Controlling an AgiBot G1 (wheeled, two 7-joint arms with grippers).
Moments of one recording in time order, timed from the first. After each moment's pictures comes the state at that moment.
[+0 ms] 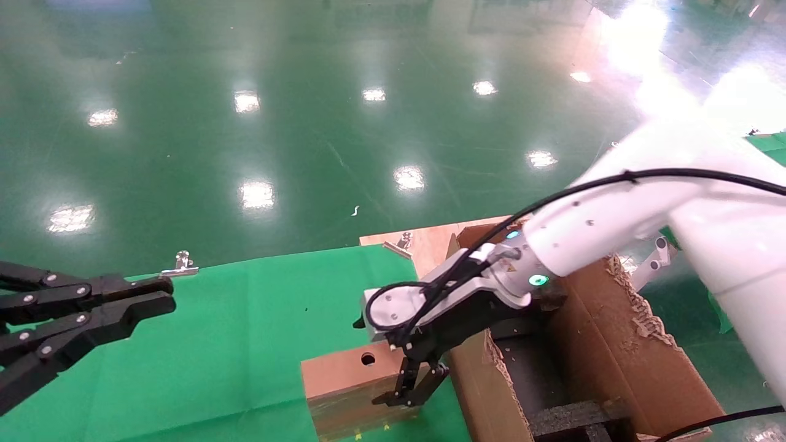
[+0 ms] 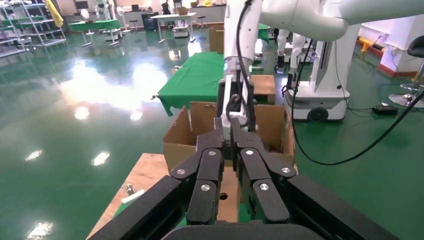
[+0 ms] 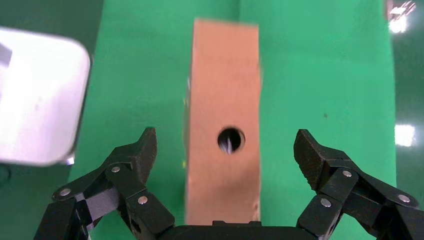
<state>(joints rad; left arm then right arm) -1.09 0.58 0.35 -1.25 0.67 1.46 -0.14 1.56 -0.93 -0.83 1.07 -1.53 -1.57 0.16</state>
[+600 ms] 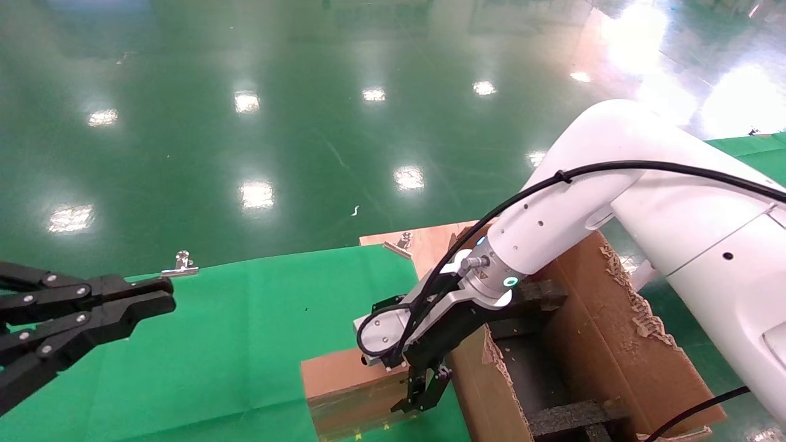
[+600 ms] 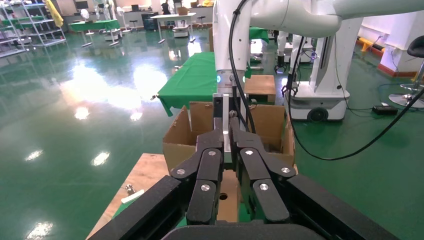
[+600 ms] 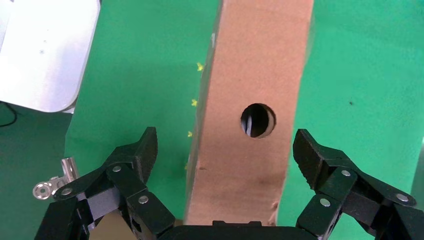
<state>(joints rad) -1.09 0.58 0.35 -1.25 0.67 1.46 -0.14 1.64 -1.03 -0.99 0.99 -1.62 -1.57 0.09</state>
